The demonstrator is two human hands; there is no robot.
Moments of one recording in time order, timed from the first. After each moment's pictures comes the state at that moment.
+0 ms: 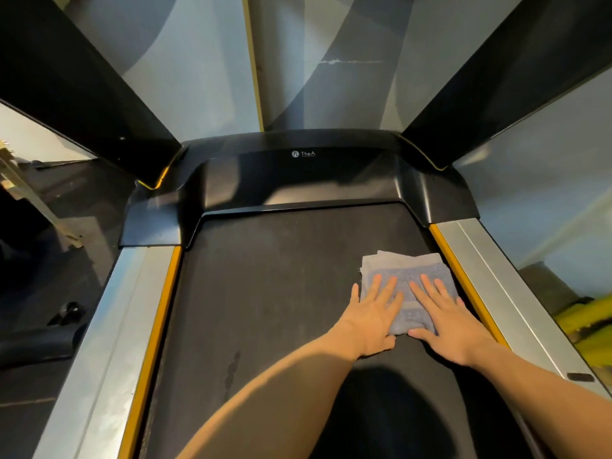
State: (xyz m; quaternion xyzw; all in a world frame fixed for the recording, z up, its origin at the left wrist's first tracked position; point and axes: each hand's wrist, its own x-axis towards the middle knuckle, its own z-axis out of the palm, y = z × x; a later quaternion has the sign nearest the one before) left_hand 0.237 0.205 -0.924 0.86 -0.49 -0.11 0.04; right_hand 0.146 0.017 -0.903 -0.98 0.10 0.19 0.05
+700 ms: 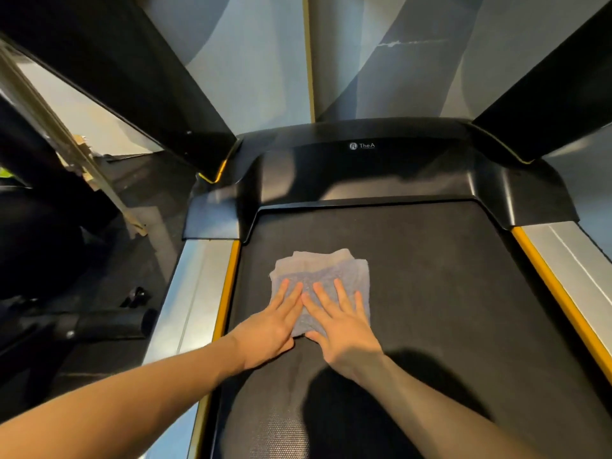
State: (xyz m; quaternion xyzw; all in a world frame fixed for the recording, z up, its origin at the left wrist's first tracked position) left_hand 0.298 0.478 -0.917 0.89 -0.45 -0.03 -0.09; right_hand 0.244 0.281 -0.943 -0.98 -0.09 0.11 0.17
